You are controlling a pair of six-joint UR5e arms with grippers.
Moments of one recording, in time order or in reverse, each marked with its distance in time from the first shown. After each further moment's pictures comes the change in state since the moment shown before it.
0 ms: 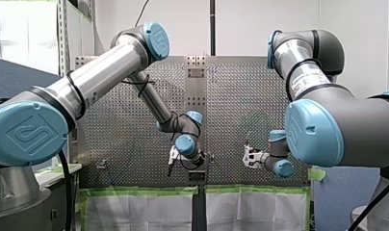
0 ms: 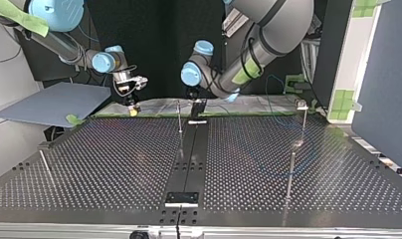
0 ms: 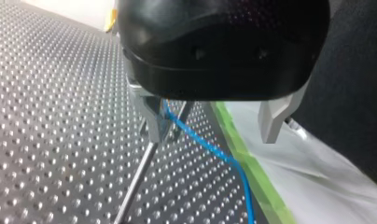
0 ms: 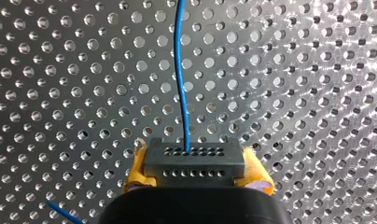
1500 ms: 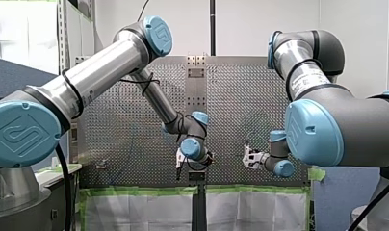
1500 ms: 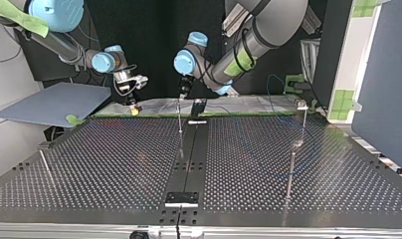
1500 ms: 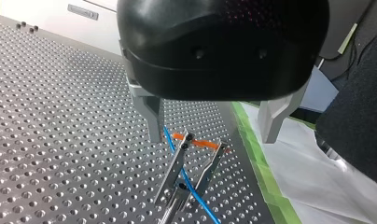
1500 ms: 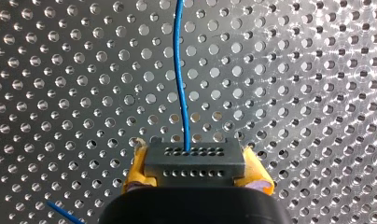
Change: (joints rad) left arm -0.064 0.012 -0.035 0.103 -0.028 -0.101; right arm -0.003 0.003 0.000 0.005 -0.031 0.012
